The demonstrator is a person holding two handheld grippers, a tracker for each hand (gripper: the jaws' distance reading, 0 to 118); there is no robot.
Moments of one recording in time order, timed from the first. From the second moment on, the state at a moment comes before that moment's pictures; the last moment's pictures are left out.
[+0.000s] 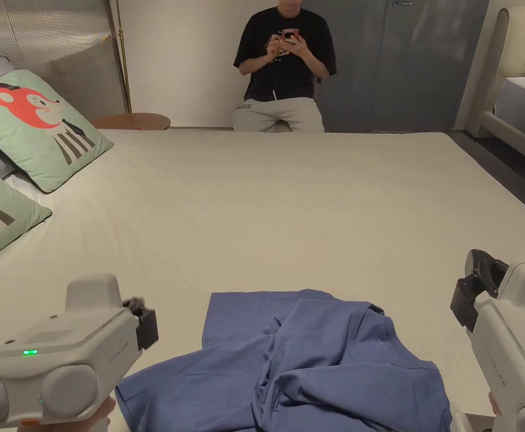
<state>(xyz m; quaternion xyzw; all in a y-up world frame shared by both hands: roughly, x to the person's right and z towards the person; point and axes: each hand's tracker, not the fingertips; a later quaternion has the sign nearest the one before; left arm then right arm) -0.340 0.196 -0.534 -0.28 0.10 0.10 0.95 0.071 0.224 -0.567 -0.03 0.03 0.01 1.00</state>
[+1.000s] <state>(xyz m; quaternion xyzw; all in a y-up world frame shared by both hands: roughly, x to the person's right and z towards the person) -0.327 0.122 -0.532 -0.39 0.10 0.12 0.91 0.089 0.091 -0.623 -0.37 0.04 0.04 0.93</state>
